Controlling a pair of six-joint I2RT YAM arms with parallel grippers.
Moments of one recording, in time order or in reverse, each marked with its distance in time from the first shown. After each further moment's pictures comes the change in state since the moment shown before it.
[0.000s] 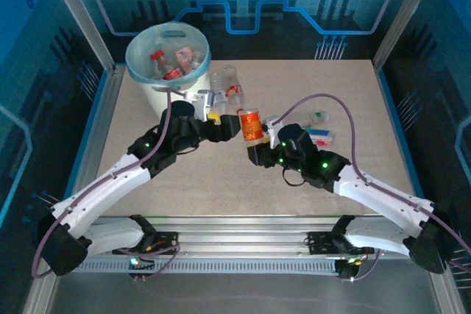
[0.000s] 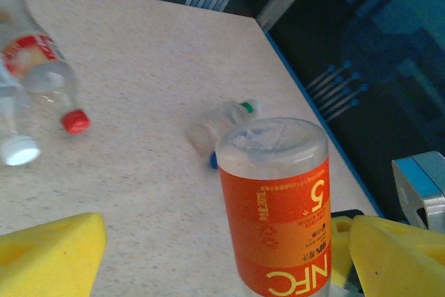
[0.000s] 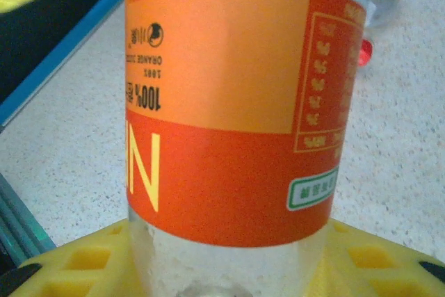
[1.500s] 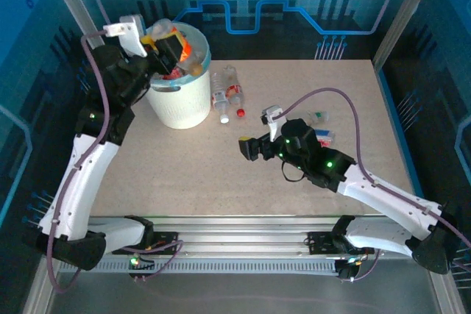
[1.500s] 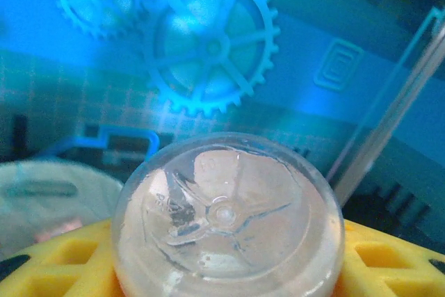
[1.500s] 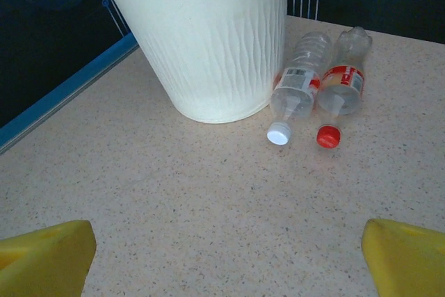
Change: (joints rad) left arm 0.399 0.076 0.551 -0.043 -0.057 0.240; right arm 0.032 0.003 0.100 0.016 0.122 -0.111
